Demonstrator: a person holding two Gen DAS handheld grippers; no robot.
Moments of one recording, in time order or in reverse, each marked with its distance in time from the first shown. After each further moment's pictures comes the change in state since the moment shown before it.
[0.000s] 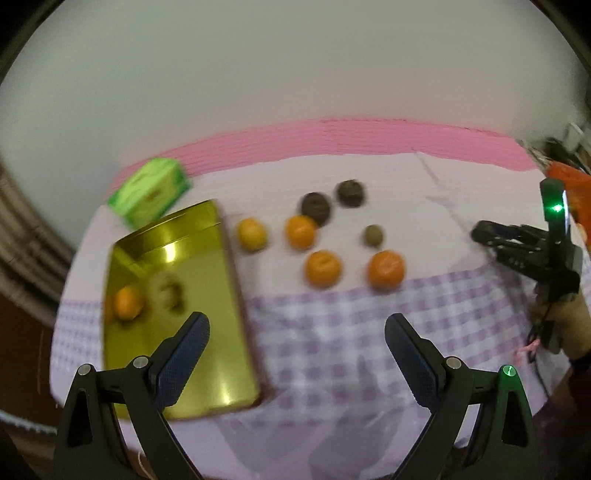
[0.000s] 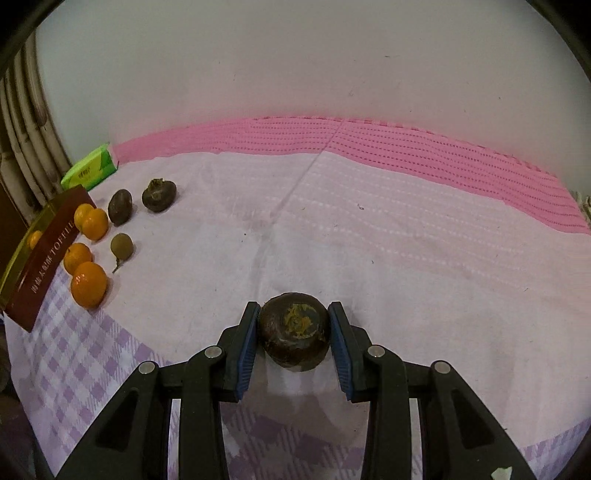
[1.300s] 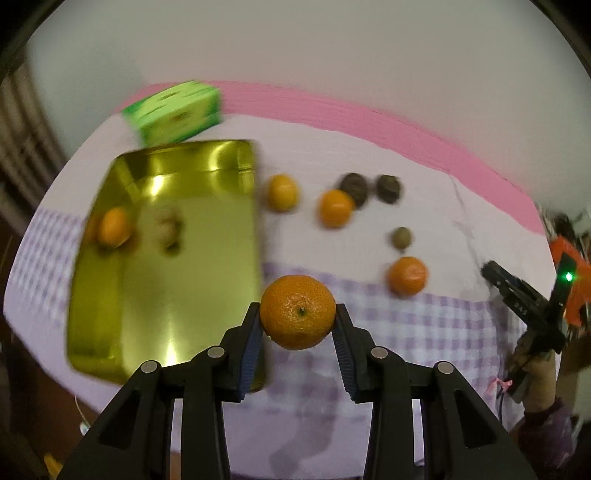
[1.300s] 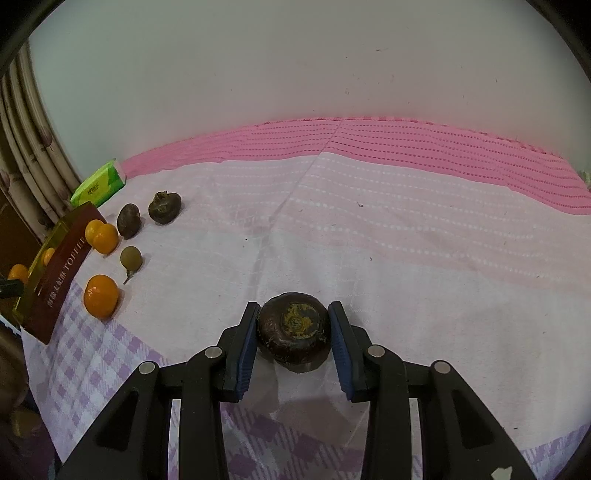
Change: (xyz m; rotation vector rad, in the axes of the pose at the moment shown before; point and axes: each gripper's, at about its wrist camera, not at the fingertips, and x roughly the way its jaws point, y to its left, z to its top) left arm 0.014 0.071 -0.035 -0.360 0.099 -0.082; right arm -0.001 -0.010 0.004 0.051 -0.005 0.061
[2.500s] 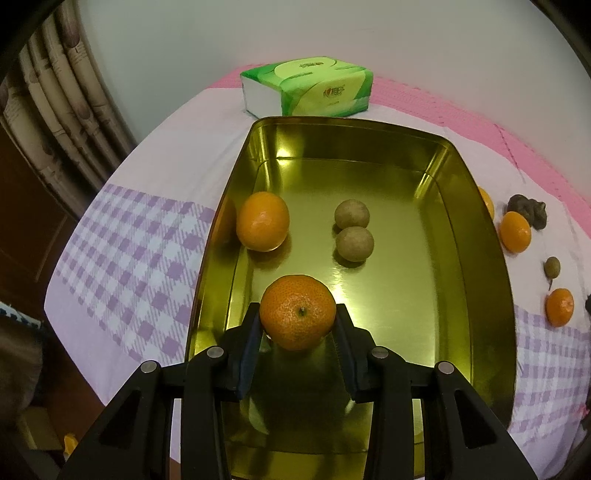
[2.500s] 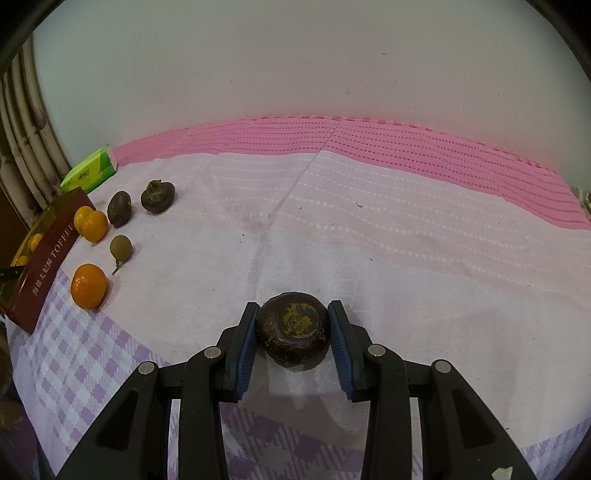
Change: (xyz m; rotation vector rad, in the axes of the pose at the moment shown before) left arm 0.052 0.111 0.013 -0.071 -0.019 0.256; right arm 0.005 0.007 0.000 -0.049 0.011 -0.061
